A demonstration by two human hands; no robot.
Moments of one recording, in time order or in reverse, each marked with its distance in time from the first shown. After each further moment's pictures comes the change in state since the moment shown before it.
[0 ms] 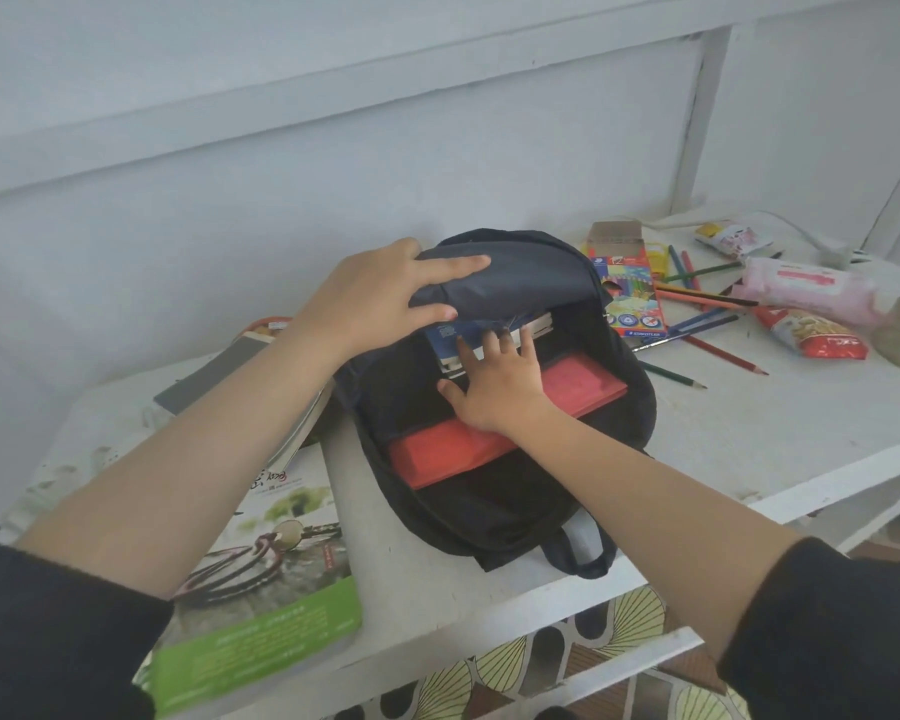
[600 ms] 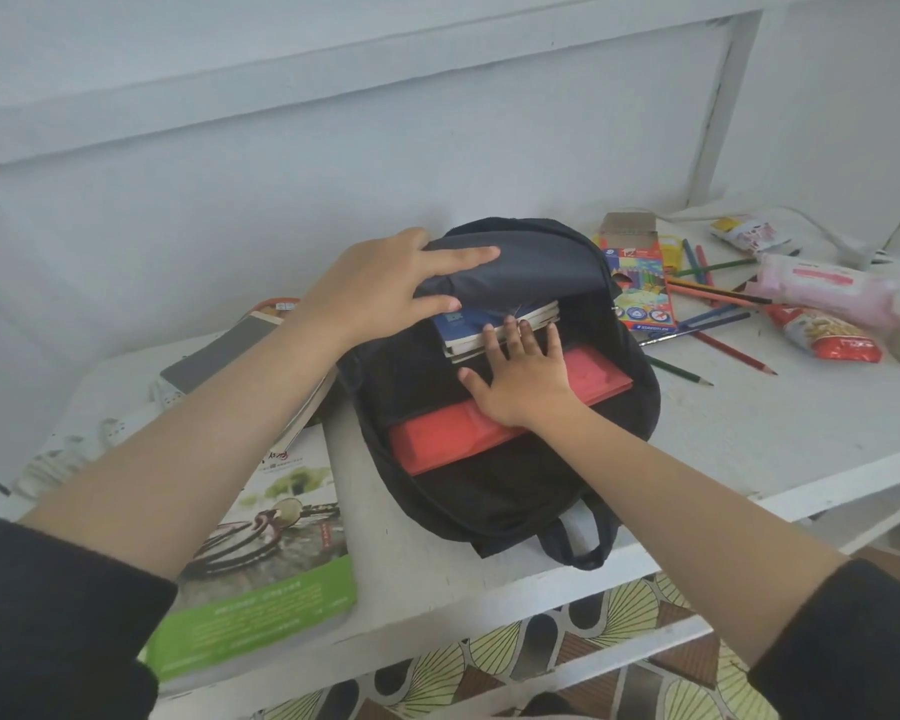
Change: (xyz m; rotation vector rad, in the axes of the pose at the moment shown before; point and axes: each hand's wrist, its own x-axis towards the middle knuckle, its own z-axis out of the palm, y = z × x) left_hand -0.003 0.000 0.004 0.001 0.000 0.024; right_hand -0.007 0.019 0.005 0.042 -0.111 0.019
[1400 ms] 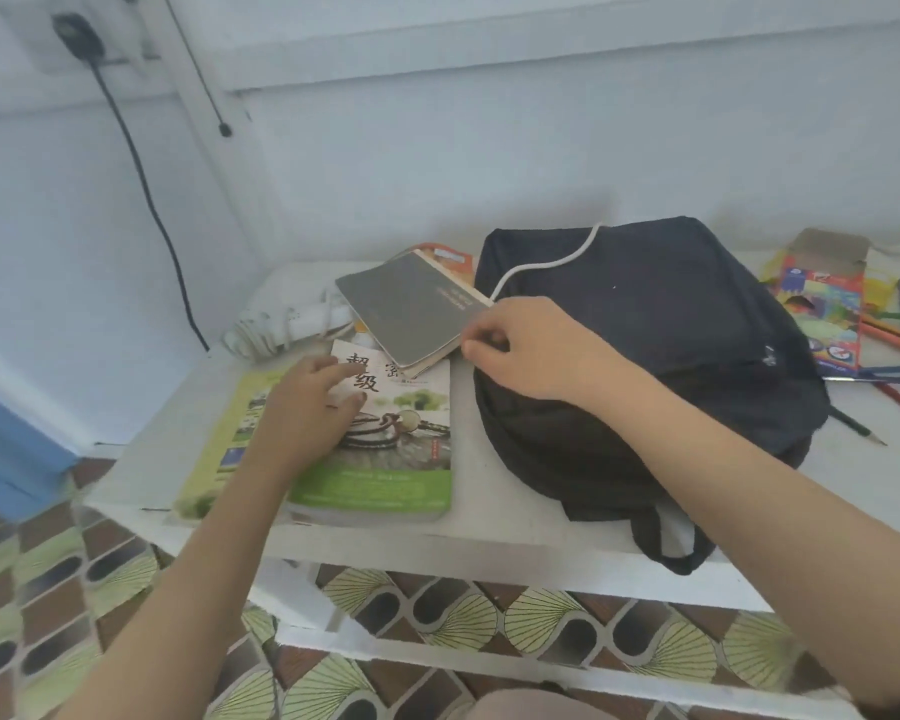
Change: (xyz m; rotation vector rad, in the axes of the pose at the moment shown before) left_hand -0.248 -0.012 0.038 -0.222 0.135 -0.956; right_hand -0.066 -0.085 -0.074 0.507 0.070 -0.681
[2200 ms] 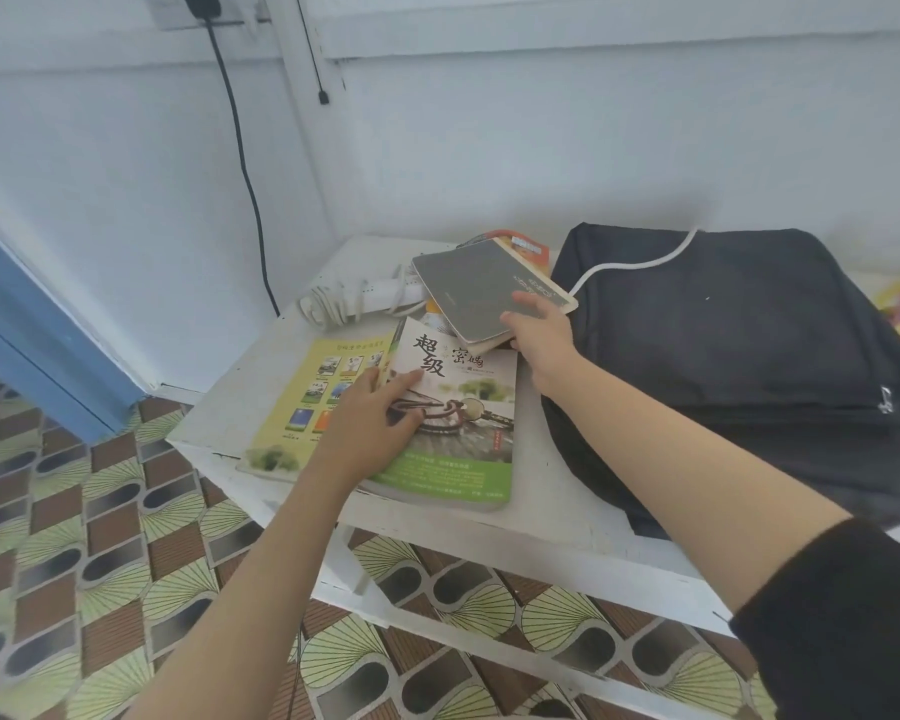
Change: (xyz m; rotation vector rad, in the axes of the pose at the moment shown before) left_hand -0.029 -0.022 0.017 -0.059 -0.140 -0.191; right_hand 0.093 0.012 0.101 1.043 0.277 0.578
